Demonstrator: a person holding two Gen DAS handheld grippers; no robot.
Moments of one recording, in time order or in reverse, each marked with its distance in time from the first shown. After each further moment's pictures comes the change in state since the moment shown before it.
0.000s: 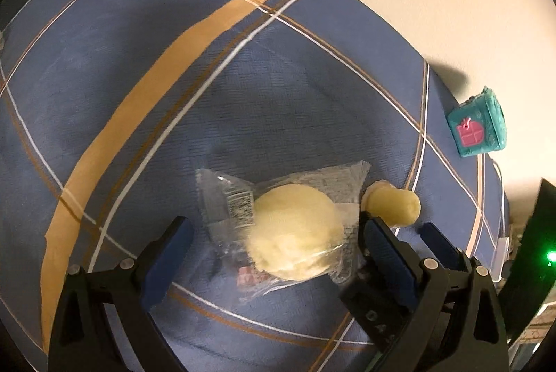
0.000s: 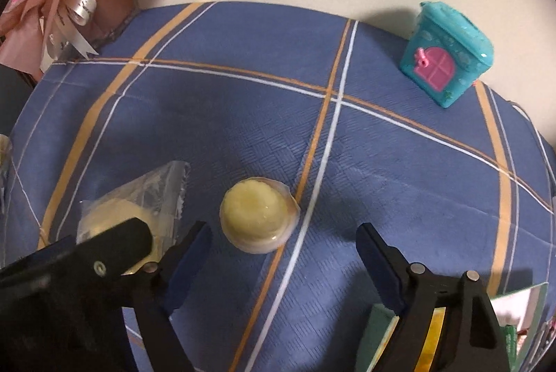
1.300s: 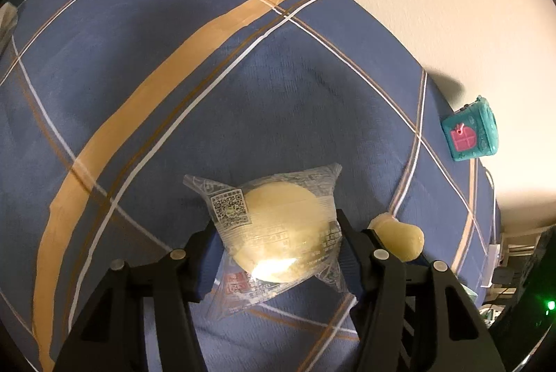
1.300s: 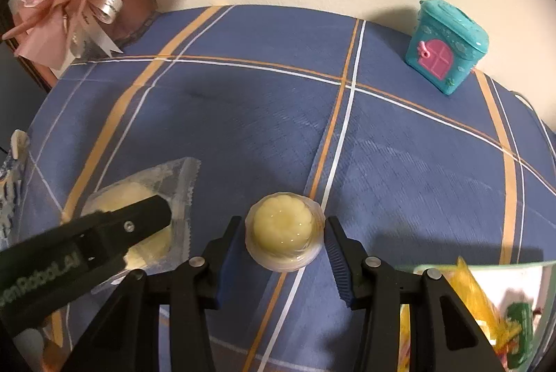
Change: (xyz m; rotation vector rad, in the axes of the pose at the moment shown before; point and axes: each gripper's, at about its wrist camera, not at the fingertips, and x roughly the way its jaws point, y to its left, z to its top) left arm -0.022 0.015 -0.013 -0.068 -0.015 -0.047; right arm -0.038 0.009 -0.038 0.016 -0.040 0.059
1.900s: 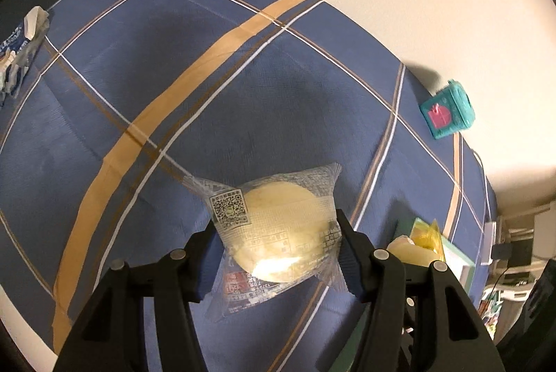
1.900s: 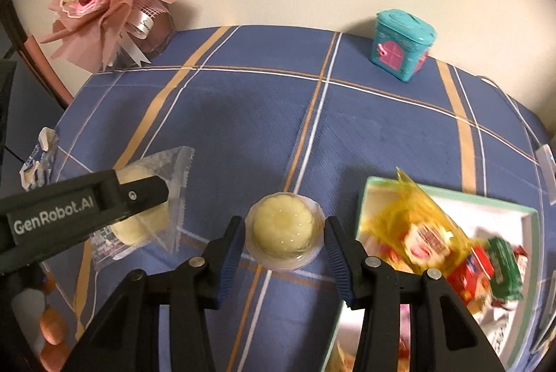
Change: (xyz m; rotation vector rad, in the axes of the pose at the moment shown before) left arm -0.060 -0.004 -0.045 0.051 -0.049 0.028; right arm -0.076 -0.013 -0.048 0.045 -0.049 0.014
